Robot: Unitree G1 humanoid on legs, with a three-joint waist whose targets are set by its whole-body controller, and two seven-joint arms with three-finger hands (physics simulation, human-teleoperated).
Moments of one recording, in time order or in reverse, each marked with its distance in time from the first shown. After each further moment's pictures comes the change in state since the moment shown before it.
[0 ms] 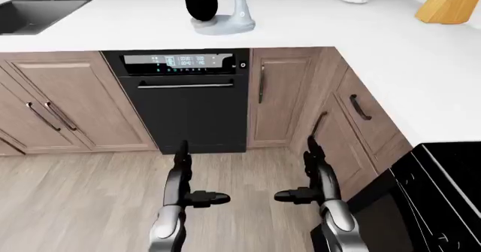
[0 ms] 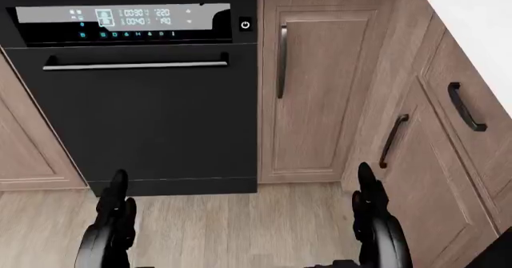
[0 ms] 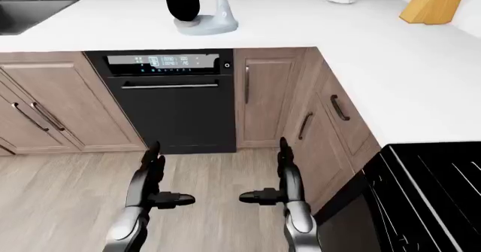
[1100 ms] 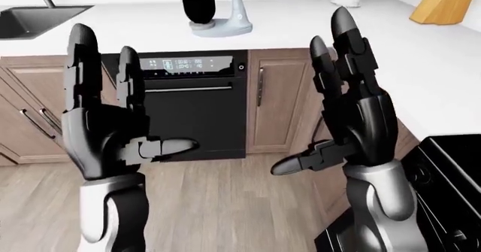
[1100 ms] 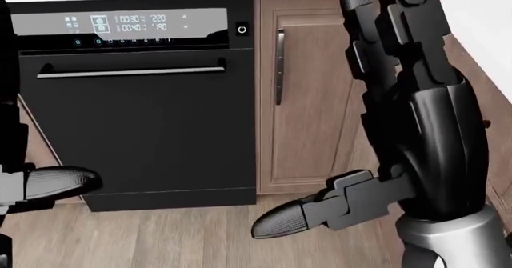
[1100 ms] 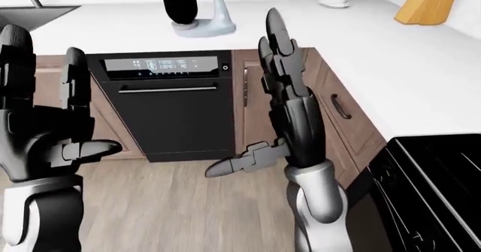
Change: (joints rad) left arm -0.187 0.061 0.122 -0.875 -0.528 0.225 0.232; right arm -0.245 -0.013 0.065 -0.843 0.014 0.248 0.126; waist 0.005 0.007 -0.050
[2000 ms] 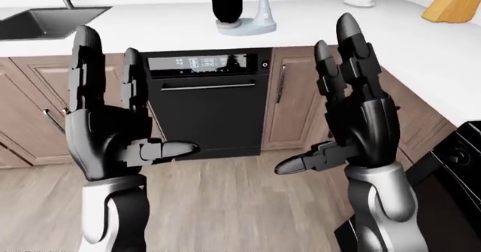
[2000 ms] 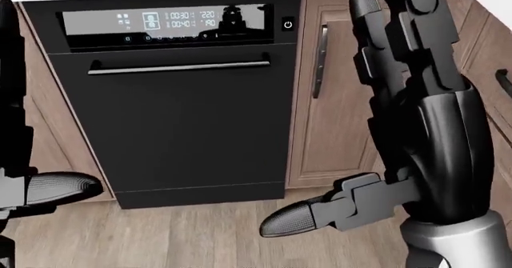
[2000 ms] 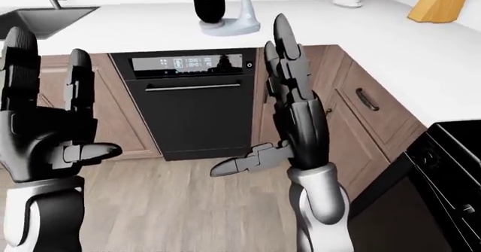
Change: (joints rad) left arm 0.010 0.000 -0.004 0.003 -0.023 -0.005 -0.012; right arm 0.027 0.002 -0.019 0.013 0.020 -0.023 -0.009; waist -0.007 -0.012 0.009
